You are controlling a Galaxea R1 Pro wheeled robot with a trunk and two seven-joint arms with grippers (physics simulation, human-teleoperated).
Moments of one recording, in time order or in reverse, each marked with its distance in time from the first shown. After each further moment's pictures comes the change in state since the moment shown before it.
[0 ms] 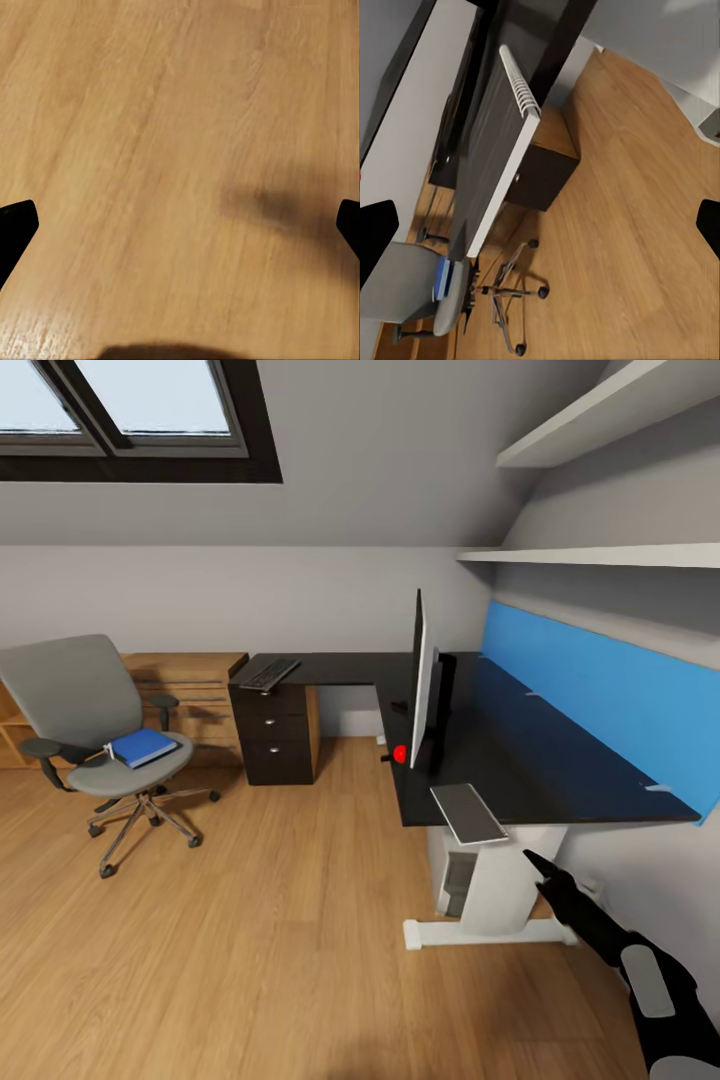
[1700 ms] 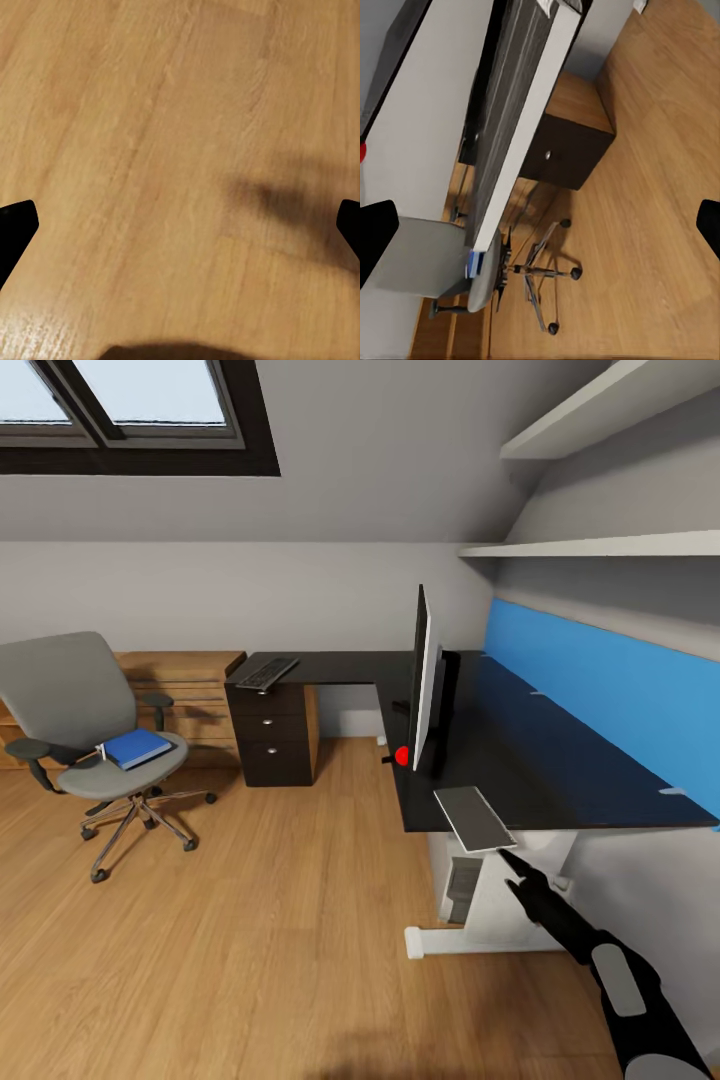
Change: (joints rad) left arm 0.000 0.003 0.005 0.000 0.004 0.000 0.001; right arm 0.000 0.042 0.079 0.033 -0.051 -0.008 0.056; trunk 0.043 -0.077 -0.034
